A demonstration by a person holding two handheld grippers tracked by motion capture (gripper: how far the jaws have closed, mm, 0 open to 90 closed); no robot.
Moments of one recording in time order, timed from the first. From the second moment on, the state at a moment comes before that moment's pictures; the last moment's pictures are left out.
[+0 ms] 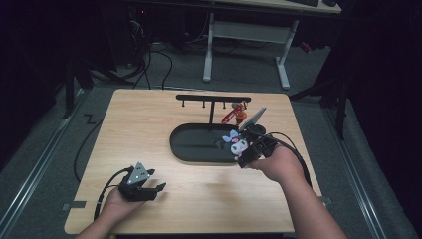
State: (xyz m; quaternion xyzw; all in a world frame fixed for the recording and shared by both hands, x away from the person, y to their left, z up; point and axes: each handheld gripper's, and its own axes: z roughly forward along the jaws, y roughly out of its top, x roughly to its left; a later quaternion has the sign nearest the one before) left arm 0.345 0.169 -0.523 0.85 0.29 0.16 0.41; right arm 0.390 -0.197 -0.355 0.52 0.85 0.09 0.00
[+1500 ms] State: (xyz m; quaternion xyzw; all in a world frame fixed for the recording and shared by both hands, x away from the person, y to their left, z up) left arm 0.346 0.167 -0.522 0.86 0.28 0.15 0.41; right arm 0.472 -0.179 -0.296 0.57 0.81 0.12 0.06
